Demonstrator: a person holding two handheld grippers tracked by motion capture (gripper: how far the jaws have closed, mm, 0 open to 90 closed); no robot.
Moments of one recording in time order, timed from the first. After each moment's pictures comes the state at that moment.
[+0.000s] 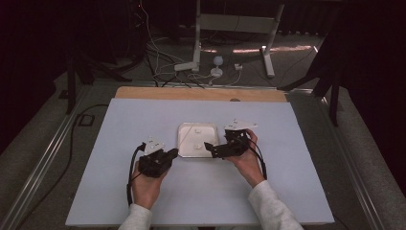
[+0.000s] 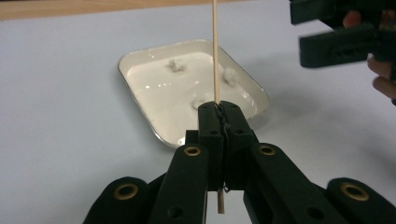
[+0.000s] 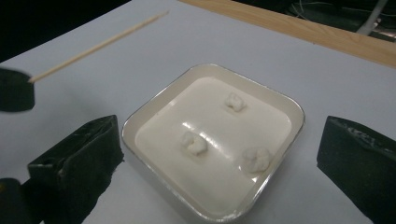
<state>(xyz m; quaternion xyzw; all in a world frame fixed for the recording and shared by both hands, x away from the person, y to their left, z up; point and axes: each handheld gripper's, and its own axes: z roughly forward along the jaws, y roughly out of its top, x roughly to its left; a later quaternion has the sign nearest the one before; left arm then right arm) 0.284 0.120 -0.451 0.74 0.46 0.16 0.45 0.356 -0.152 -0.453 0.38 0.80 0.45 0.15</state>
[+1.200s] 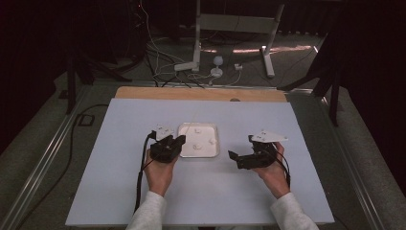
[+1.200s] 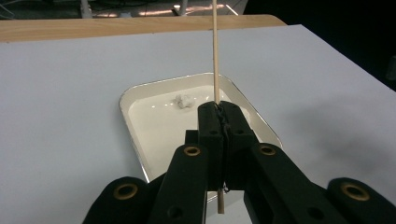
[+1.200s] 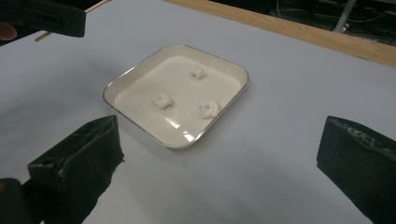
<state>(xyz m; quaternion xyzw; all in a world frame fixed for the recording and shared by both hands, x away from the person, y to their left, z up) 0.321 0.092 -0.450 0.72 0.50 0.18 0.46 0.319 -0.221 -0.451 0.39 0.78 0.45 0.18</state>
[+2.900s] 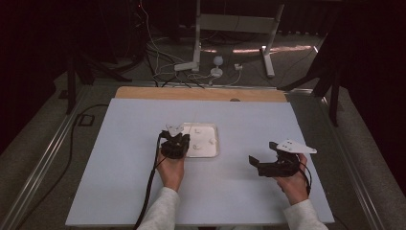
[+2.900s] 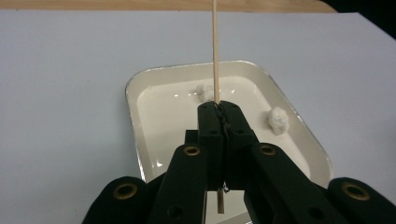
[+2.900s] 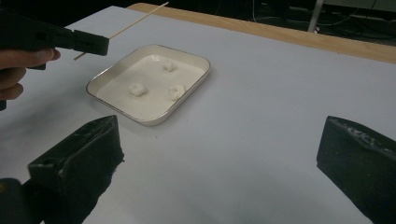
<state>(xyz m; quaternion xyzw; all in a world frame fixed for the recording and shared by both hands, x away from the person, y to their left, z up) 0.347 0.064 -0.483 0.70 0.55 0.20 0.41 0.290 -0.276 -0.451 0.42 0.75 0.47 0.20</state>
